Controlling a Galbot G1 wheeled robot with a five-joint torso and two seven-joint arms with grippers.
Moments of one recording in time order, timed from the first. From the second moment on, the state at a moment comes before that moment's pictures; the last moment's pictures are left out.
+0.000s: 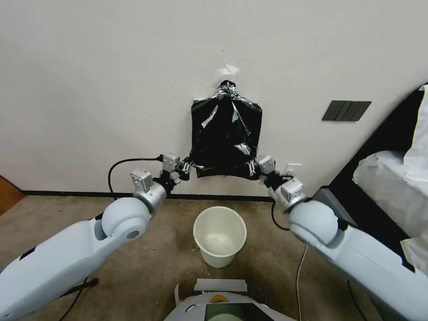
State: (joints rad) left arm 0.85 -0.50 -0.01 -2.37 -1.03 0.21 -0.44; right arm -1.02 0.68 0.10 2.44 0.53 -0.39 0.35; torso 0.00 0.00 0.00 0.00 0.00
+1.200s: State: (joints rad) left arm 1.05 -0.63 0.08 -2.40 -0.90 0.21 -0.43; right arm -1.54 0.81 0.30 2.50 0.51 -0.38 0.40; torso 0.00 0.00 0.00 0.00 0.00
